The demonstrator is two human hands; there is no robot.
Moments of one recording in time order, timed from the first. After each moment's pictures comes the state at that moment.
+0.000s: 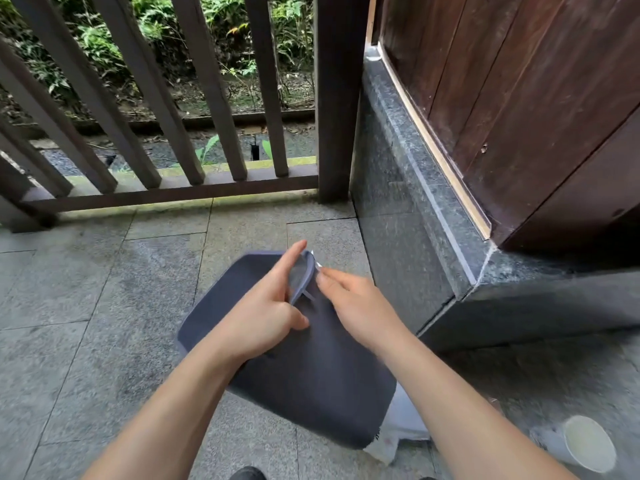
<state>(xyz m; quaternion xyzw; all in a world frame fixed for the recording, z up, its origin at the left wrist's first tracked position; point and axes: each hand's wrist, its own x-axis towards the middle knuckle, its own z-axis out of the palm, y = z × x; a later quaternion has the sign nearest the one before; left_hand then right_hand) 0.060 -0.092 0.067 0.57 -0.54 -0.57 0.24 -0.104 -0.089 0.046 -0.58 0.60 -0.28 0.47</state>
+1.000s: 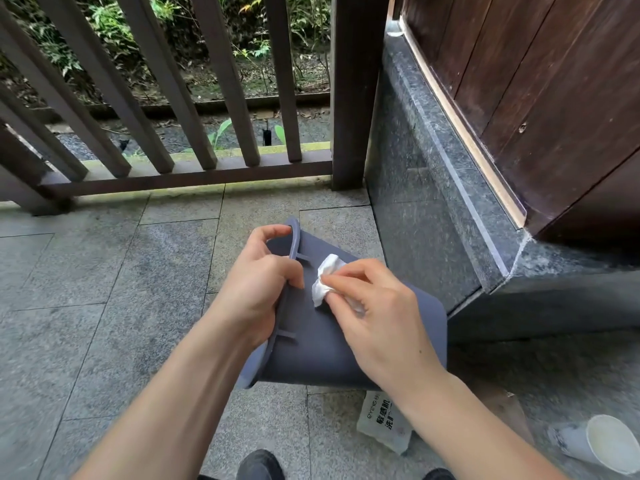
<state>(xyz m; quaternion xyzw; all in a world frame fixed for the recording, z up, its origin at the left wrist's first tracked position) 0.059 -0.097 0.088 0.60 -0.33 -0.60 0.42 -0.093 -0.053 0.049 -0.69 0.55 -0.42 0.22</state>
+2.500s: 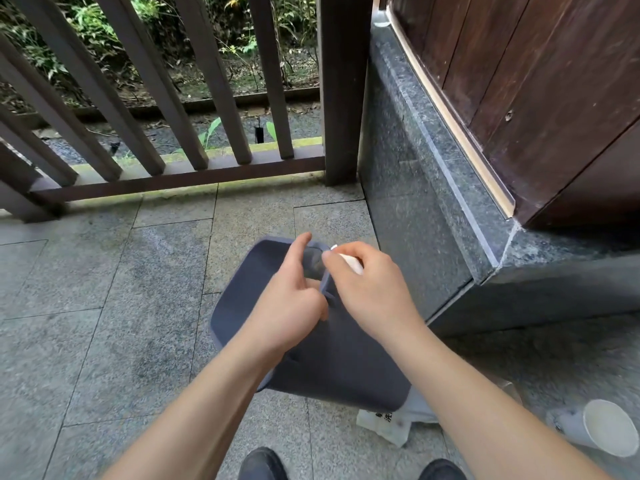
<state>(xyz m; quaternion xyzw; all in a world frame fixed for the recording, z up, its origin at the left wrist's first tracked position) 0.036 -0.084 0.050 0.59 -0.51 -0.55 0.29 -0.095 -0.089 0.052 -0.52 0.67 -0.35 0.40</state>
